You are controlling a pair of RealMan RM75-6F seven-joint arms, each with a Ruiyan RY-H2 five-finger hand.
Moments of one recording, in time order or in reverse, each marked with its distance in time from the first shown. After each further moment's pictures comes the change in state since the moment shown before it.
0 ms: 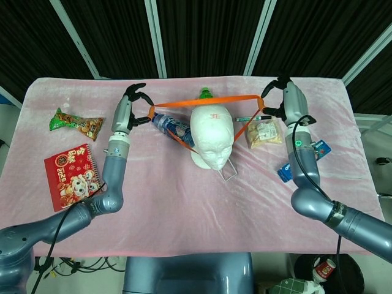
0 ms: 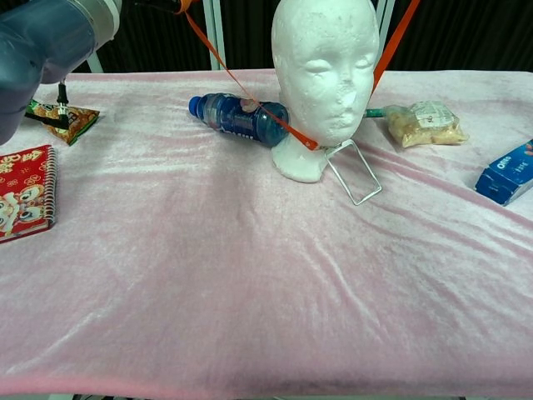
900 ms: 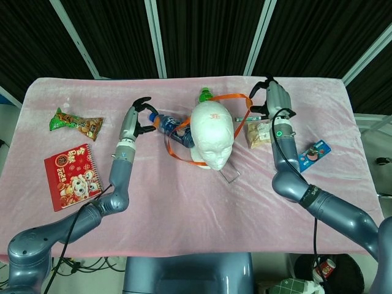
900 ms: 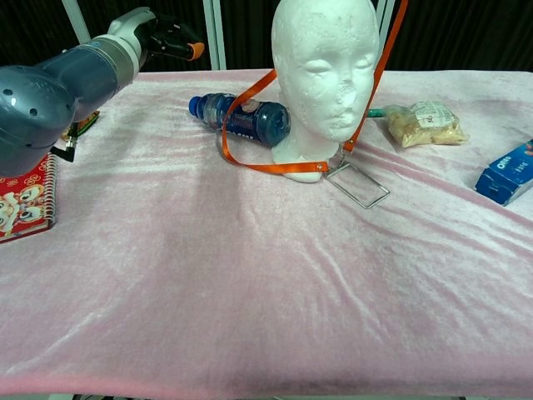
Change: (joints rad) left arm -0.031 -0.123 0.008 0.214 0.003 -0.128 -0.112; right arm 0.150 -0.156 -0.069 0.304 0.080 -0.120 -0.075
